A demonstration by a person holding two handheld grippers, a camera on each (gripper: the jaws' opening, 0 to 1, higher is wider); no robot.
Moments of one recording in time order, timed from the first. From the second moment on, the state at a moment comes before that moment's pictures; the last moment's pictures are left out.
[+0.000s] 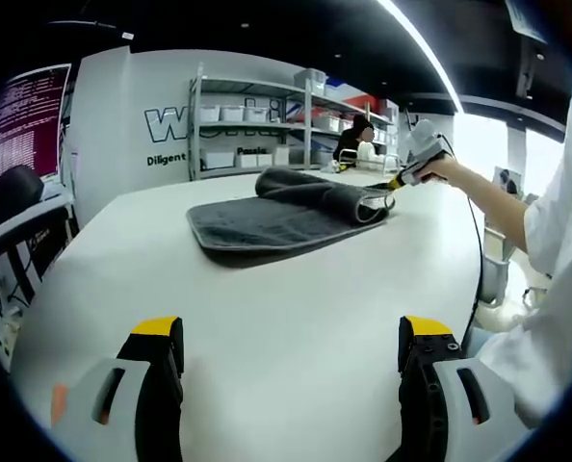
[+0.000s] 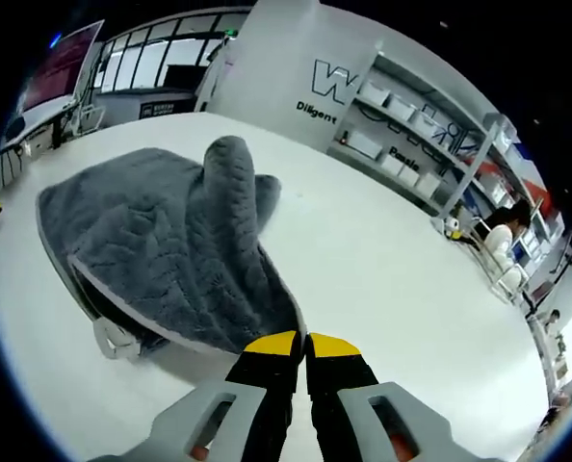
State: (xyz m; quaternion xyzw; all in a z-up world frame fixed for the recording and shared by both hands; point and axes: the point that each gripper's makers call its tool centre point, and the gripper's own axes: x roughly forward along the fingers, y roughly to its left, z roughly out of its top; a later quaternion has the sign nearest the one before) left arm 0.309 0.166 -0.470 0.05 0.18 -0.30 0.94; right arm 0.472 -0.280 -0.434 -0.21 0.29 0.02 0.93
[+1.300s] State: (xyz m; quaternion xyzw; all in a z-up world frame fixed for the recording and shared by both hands) left arm 0.310 0.166 -0.475 0.05 0.19 -0.30 0.93; right arm 0.480 -0.277 -0.325 -0.29 0.08 -0.04 0.95
